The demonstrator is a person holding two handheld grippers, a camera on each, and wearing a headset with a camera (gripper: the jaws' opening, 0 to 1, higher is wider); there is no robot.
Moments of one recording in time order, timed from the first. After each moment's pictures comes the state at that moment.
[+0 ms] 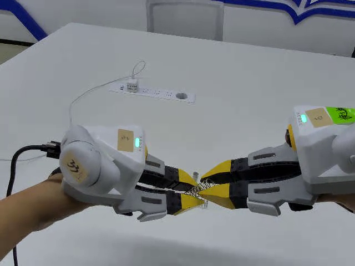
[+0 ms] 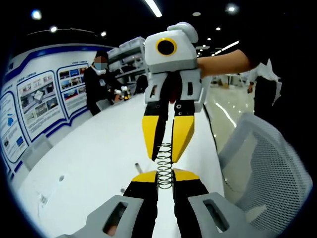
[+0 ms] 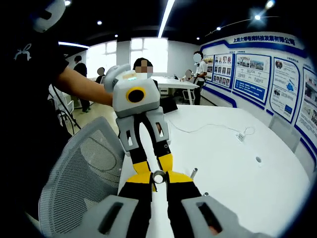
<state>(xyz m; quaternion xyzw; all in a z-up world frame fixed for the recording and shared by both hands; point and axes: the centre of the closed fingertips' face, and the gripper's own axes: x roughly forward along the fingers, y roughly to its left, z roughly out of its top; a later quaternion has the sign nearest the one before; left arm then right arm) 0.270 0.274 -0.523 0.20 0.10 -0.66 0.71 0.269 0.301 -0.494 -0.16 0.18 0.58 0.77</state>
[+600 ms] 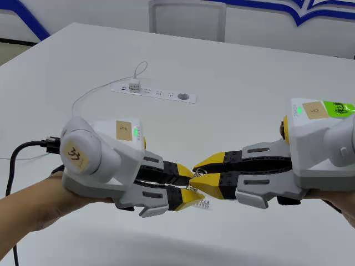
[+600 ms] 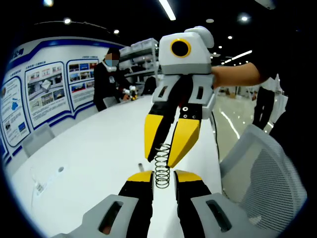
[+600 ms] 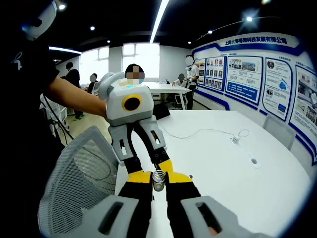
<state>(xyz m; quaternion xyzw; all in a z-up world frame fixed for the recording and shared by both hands) 0.280 0.280 -0.516 0.16 0.12 -0.64 0.74 0.282 0.310 -0.481 -0.15 0.17 0.56 0.80</state>
